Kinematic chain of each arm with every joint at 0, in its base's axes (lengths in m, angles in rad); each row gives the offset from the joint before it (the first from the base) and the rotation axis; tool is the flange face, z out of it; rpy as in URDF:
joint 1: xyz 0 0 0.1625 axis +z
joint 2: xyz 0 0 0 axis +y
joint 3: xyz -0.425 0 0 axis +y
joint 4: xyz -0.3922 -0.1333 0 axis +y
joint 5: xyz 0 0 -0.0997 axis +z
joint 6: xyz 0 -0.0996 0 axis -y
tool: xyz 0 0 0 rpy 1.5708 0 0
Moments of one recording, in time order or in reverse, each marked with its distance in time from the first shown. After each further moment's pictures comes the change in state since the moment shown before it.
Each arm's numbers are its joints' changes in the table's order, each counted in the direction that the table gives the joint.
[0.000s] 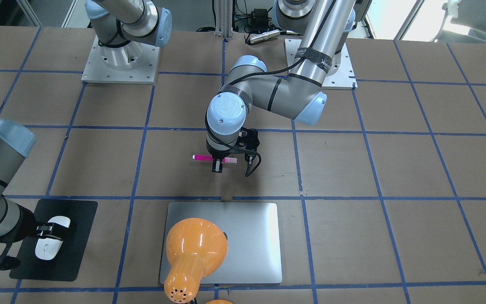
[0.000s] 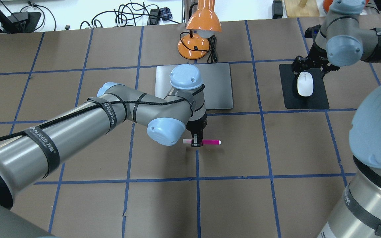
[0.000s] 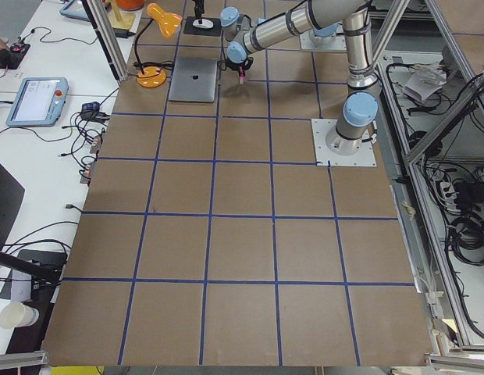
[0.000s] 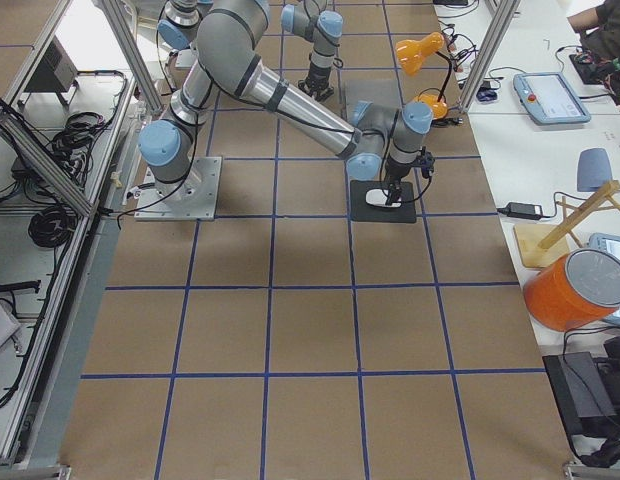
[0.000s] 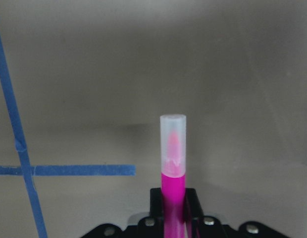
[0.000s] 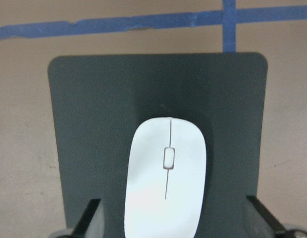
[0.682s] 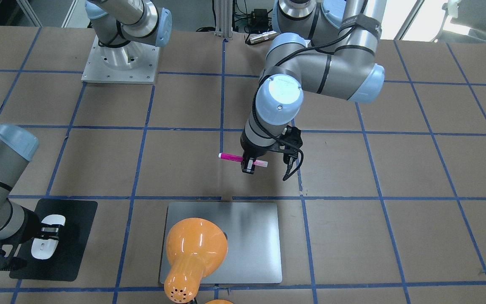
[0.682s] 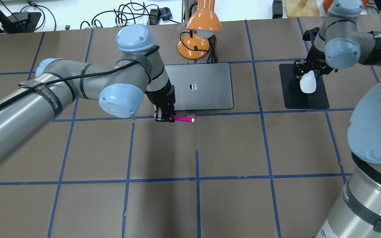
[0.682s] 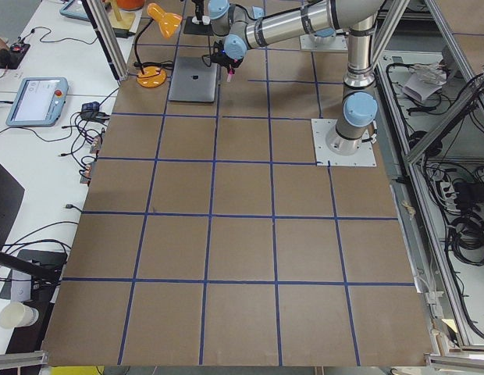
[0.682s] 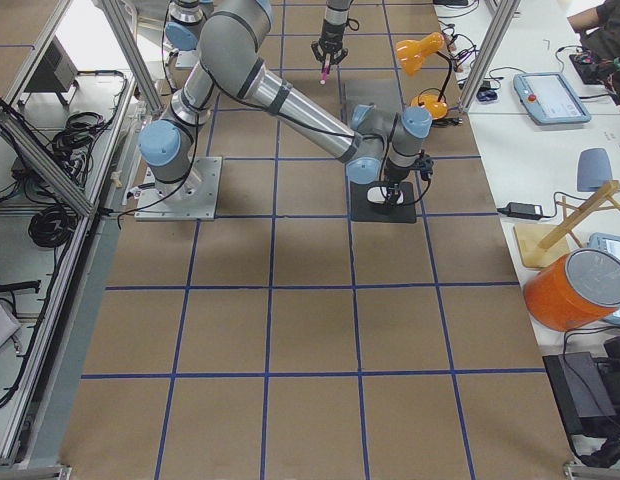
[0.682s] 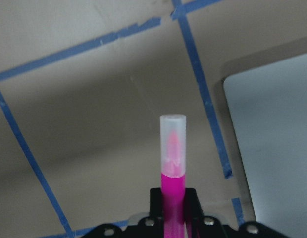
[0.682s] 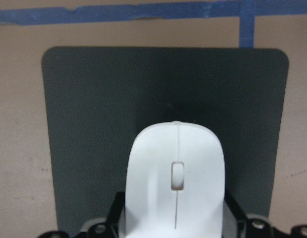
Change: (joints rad) left arm 0.136 -0.126 -0.064 0.157 0.001 0.185; right arm -0.004 -0.042 -0.018 0.035 -0.005 -0.031
